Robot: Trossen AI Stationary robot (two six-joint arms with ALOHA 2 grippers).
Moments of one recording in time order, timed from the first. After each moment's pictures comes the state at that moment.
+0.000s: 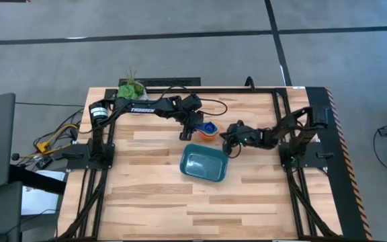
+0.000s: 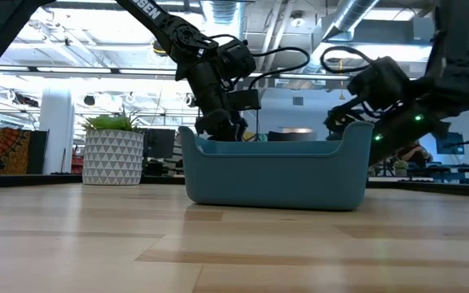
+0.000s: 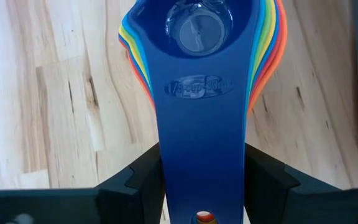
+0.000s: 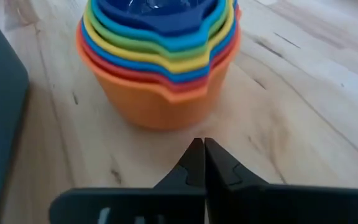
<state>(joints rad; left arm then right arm) 0.34 1.96 1.39 -0.37 0.10 0.53 -0.18 1.71 0.29 0.88 0.25 0.27</state>
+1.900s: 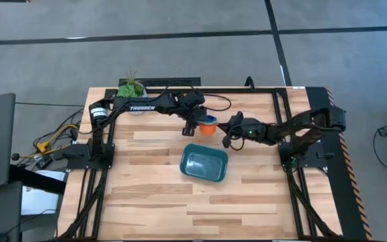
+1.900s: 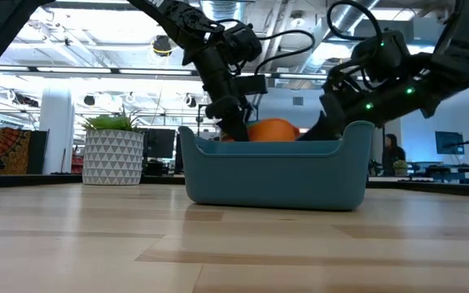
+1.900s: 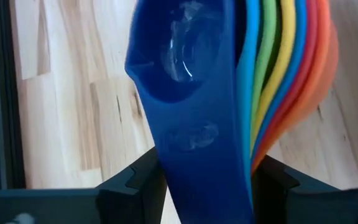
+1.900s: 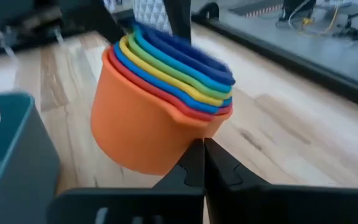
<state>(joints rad) 0.33 1.96 1.51 -0.46 0.02 0.55 -0.22 1.53 0.33 0.88 0.23 0.18</state>
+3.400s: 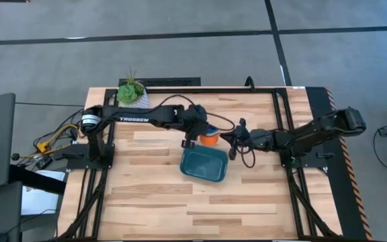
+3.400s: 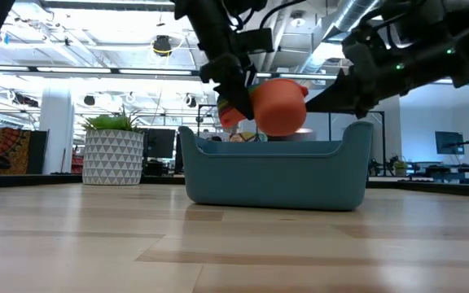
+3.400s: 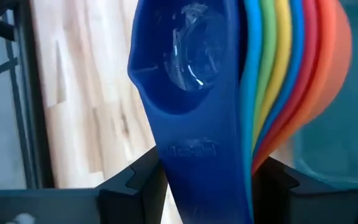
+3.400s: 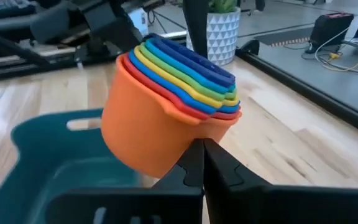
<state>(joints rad) 0.12 1.86 1.54 -0.55 -0.18 0.49 0.03 1.26 0.33 0.70 0.38 0.16</state>
